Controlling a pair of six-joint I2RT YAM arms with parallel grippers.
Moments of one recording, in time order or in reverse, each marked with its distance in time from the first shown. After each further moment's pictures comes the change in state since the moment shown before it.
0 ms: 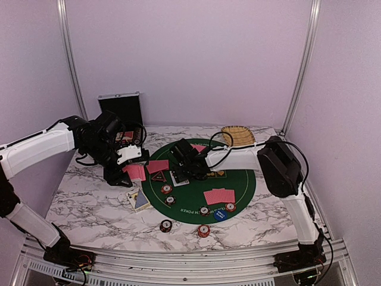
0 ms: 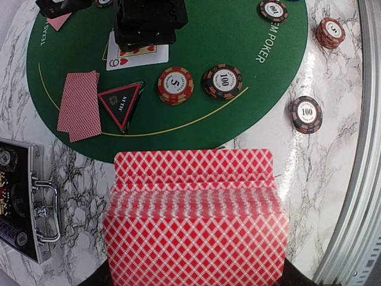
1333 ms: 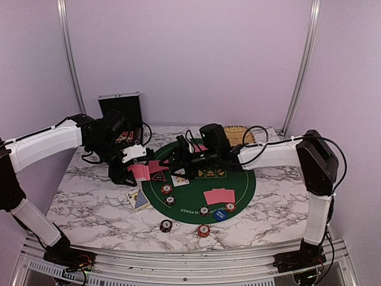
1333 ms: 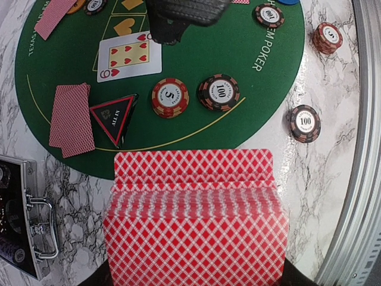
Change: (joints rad) left arm -0.007 0.080 0.053 -0.002 0.037 0.018; right arm -0.075 -0.365 -0.431 0.565 -1.049 0.612
